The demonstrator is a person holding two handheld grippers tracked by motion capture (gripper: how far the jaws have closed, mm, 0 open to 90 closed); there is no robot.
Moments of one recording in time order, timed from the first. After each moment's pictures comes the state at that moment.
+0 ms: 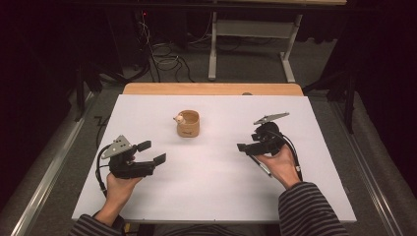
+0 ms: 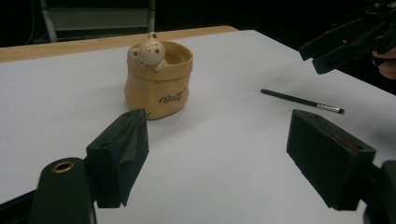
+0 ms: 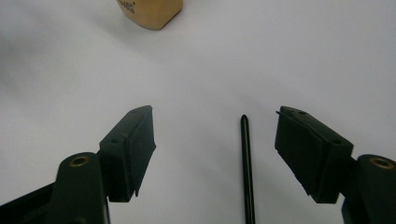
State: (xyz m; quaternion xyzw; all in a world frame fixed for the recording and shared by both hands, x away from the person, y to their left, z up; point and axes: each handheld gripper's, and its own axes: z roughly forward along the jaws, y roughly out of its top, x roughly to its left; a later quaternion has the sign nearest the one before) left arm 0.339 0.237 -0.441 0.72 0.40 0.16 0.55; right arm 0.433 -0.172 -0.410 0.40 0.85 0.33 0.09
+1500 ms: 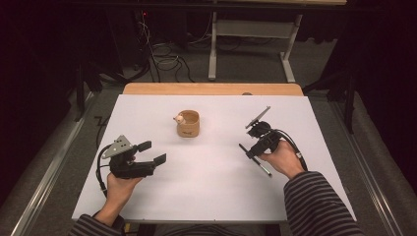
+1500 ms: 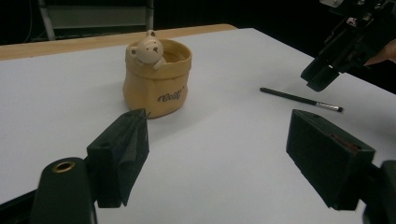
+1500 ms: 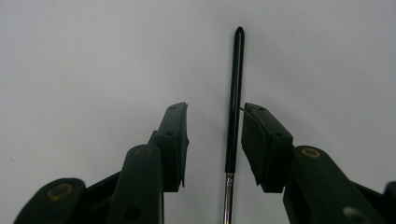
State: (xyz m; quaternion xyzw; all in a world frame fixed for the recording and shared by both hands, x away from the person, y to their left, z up) left arm 0.339 0.236 -0.441 0.72 0.40 0.16 0.55; right arm 0.454 -0.161 -0.415 0.40 0.91 0.13 0.03
